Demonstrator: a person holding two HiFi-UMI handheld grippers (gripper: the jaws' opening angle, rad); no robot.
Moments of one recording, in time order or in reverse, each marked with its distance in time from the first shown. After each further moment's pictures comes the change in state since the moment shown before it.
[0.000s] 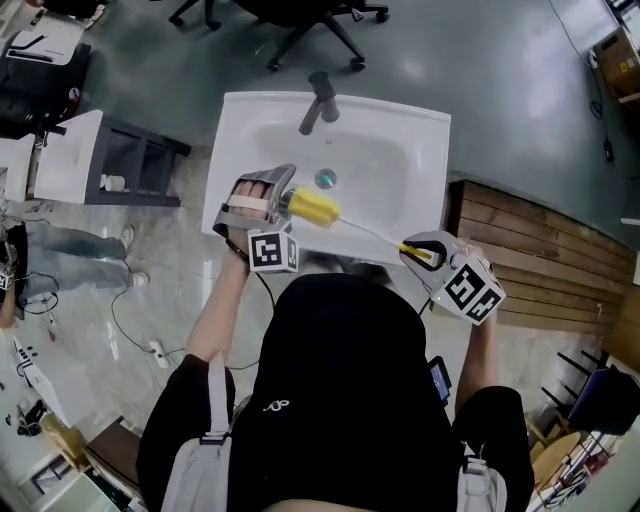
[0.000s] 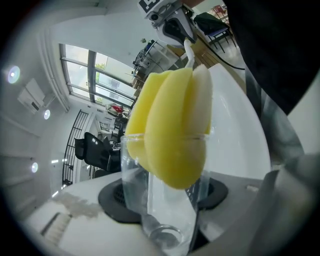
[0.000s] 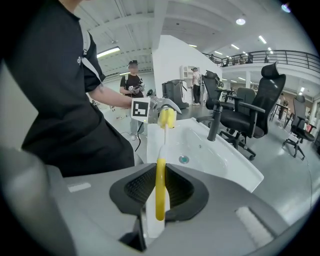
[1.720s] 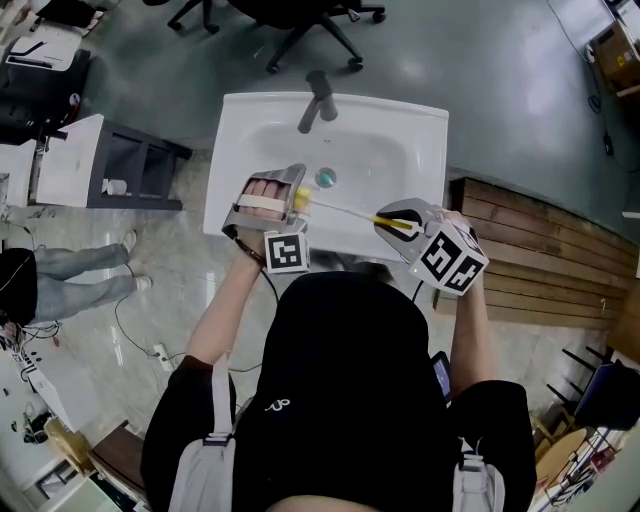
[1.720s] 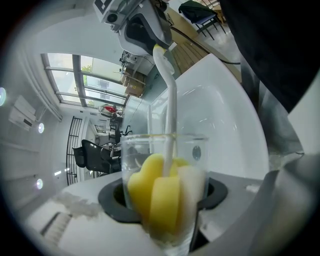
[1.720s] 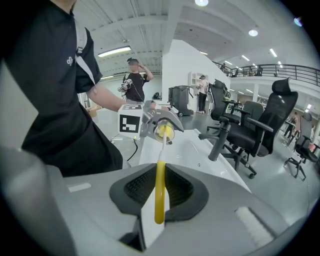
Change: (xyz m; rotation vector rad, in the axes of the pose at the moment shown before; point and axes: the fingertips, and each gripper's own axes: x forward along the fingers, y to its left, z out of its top) left arm -0.001 0.002 0.008 0.177 0.104 -0.001; right arm 0.036 -0.020 0.059 -0.123 -0.040 0.013
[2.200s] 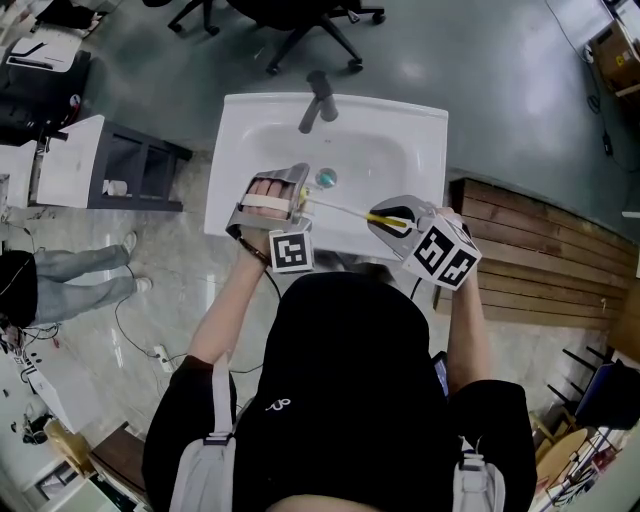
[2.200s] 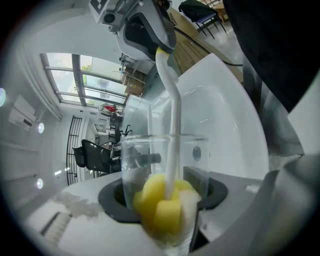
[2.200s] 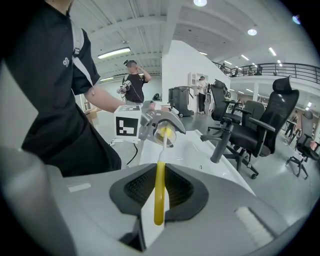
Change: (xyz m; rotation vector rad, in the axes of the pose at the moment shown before) left arm 0.000 -0.006 0.005 -0.025 0.002 -0.039; right arm 0.012 0.001 0.008 0.011 -0.017 0.010
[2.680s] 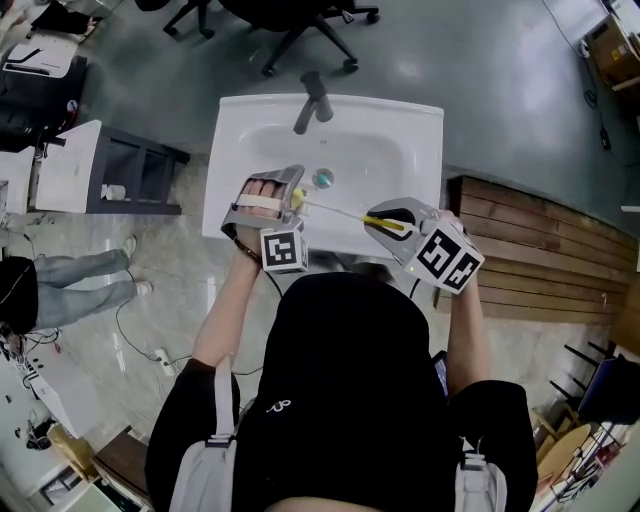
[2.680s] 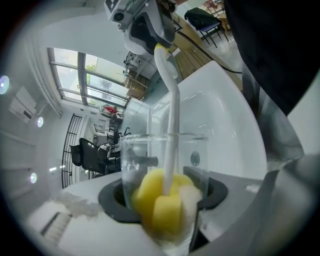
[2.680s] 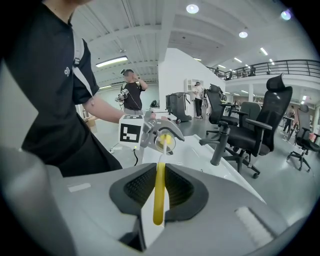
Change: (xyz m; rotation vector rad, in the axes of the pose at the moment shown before) left arm 0.002 -0.008 0.002 -0.061 -0.070 -0.035; right arm -0.011 0.005 0.009 0.044 -0.079 -0.011
